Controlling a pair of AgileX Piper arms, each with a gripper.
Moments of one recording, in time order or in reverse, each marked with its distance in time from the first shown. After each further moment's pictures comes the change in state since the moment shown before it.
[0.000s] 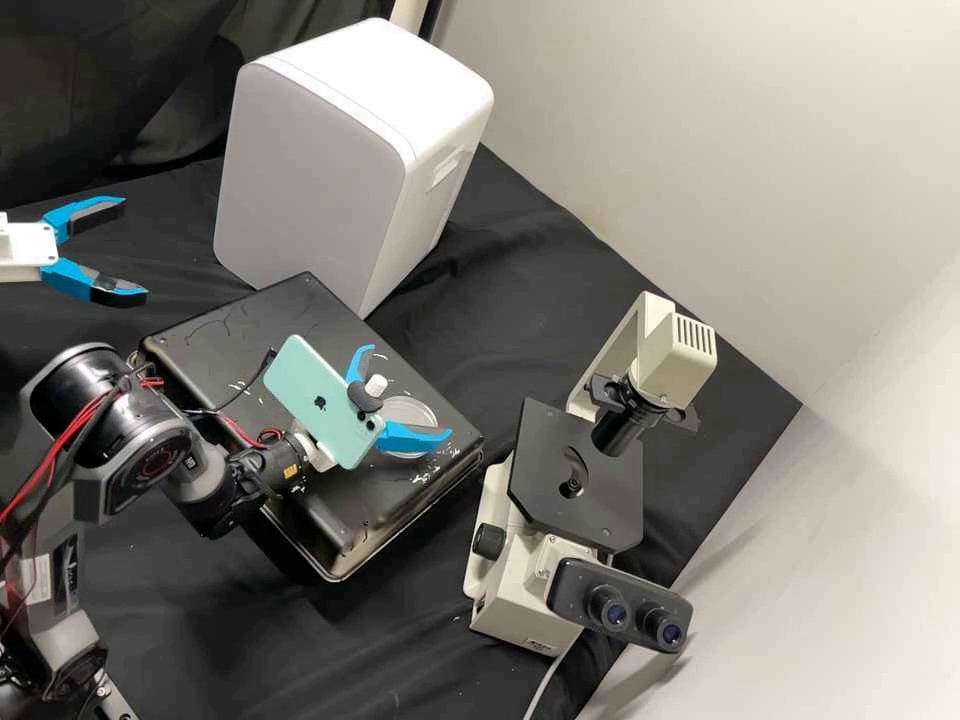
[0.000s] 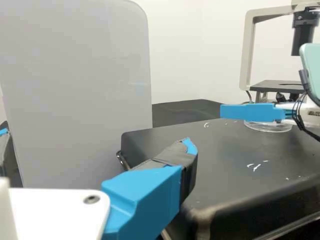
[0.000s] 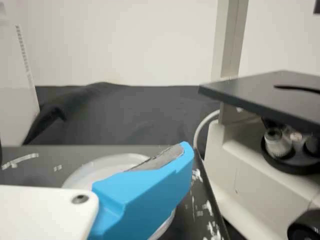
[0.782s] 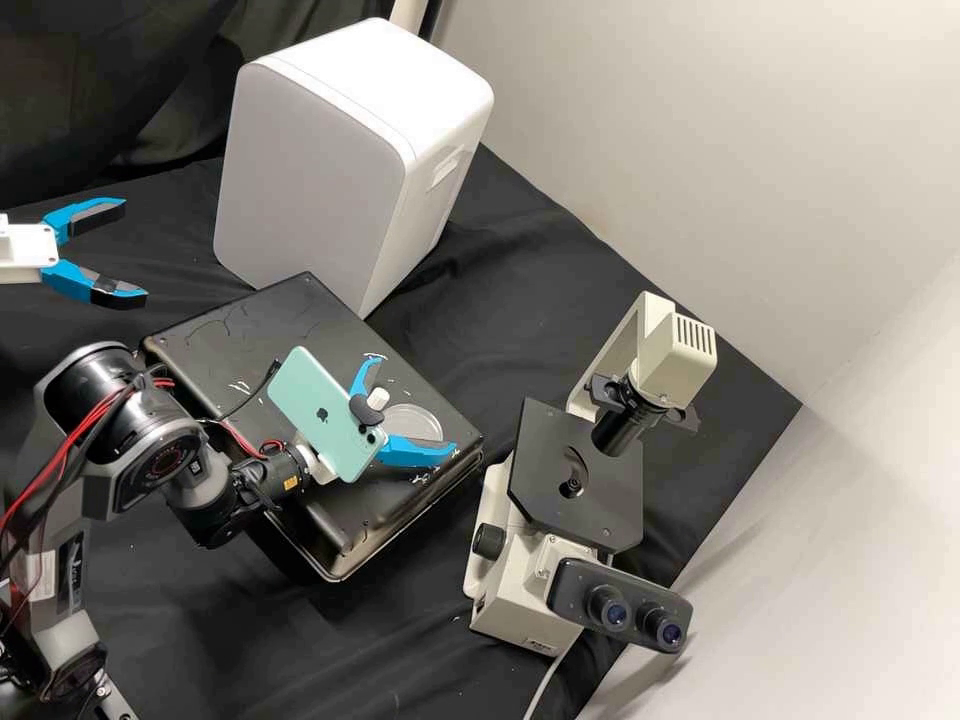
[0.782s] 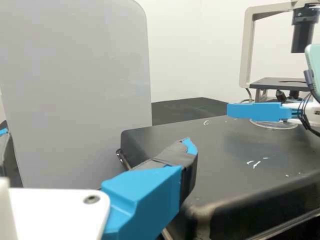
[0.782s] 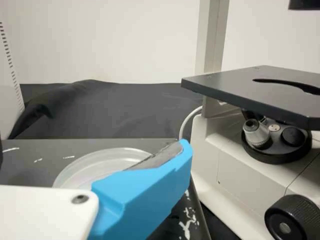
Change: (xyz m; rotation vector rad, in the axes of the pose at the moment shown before) left arm 0.000 -0.001 0.000 0.005 0.001 -0.005; right arm -0.003 0.003 0.008 -0.003 -0.017 0.028
